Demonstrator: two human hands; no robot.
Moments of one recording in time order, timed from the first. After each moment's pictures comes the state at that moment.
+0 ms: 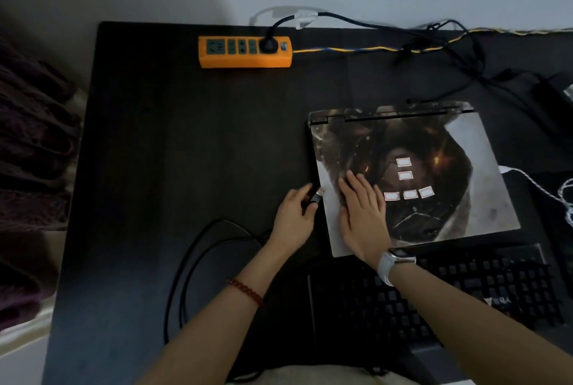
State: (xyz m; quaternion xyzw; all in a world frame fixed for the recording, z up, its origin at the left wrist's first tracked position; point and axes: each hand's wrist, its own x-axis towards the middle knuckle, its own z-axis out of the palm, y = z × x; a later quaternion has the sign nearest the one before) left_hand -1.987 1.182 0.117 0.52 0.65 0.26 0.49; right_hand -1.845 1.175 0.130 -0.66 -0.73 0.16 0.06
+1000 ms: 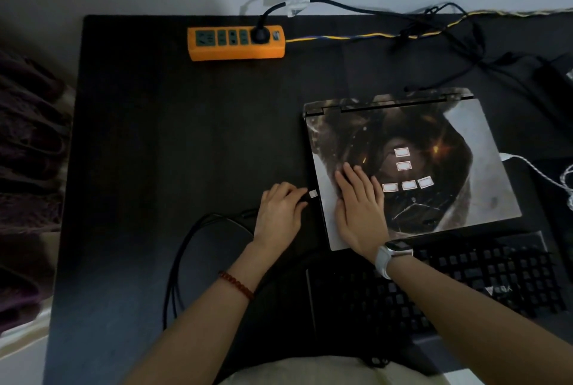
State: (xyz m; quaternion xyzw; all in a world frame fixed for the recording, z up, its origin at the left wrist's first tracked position) left_hand -2.005 1.174 0.114 0.71 0.61 0.21 0.27; right_hand -1.844 1.174 0.126 -0.65 -0.74 0.14 0.06
